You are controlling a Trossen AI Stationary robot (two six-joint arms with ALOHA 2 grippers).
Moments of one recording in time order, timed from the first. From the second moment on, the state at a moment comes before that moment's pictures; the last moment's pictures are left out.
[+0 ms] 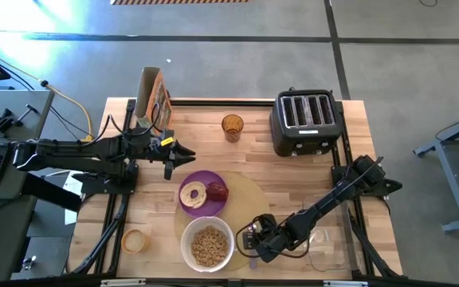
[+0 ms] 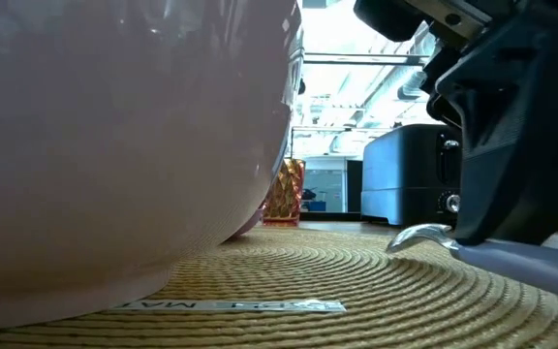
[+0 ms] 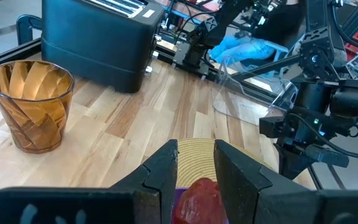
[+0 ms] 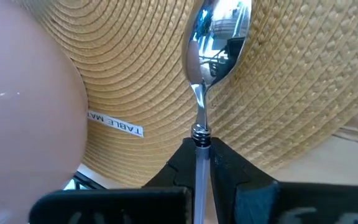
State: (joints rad) left arm 0.13 0.76 0.47 0.02 0.09 -0.33; right arm 0.65 1.96 1.19 -0.25 0.21 2.08
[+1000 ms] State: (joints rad) left arm 0.13 0.76 0.47 0.02 0.09 -0.33; right arm 0.57 1.89 1.29 -0.54 0.12 2.01
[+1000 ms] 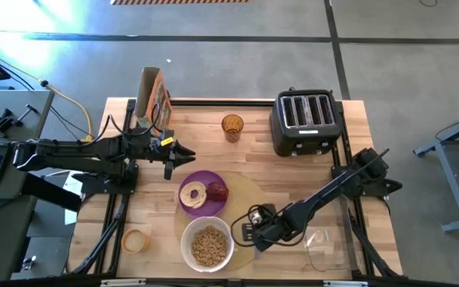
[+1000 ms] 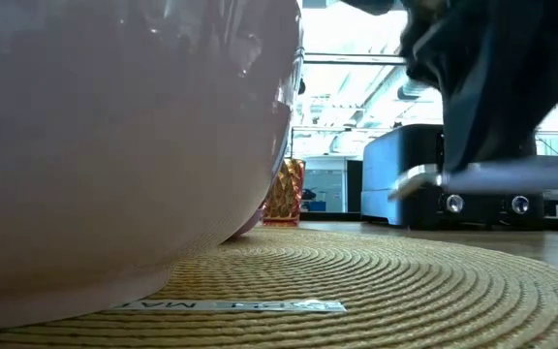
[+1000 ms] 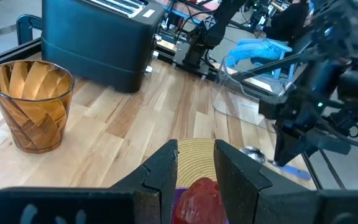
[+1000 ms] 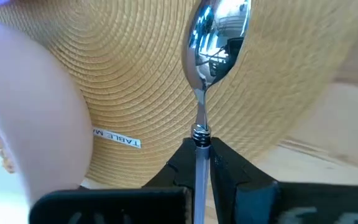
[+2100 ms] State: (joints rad) left arm 0.13 0.76 0.47 0.02 0.09 -0.33; right arm 0.50 2.04 1.60 -0.89 0.02 1.86
